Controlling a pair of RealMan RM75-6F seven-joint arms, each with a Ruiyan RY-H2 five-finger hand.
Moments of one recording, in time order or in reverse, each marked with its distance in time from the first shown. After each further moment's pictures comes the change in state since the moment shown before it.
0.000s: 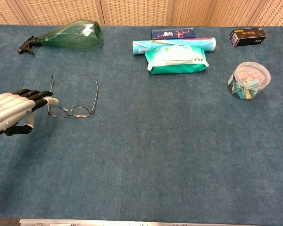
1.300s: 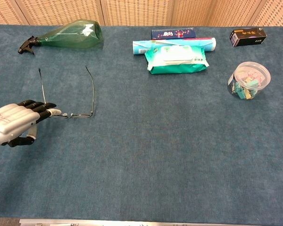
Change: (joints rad) left arm -0.028 -0.034 0.086 -0.010 -0.030 0.038 0.069; right arm -0.001 0.001 0.002 0.001 0.003 -0.002 0.001
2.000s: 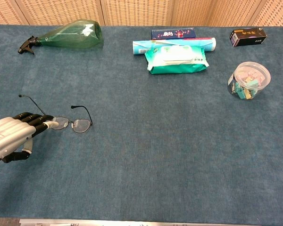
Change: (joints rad) left arm 0.063 0.003 0.073 -0.035 0.069 0.055 0.001; right arm -0.002 -0.001 0.000 -0.001 -0.004 0.005 0.002
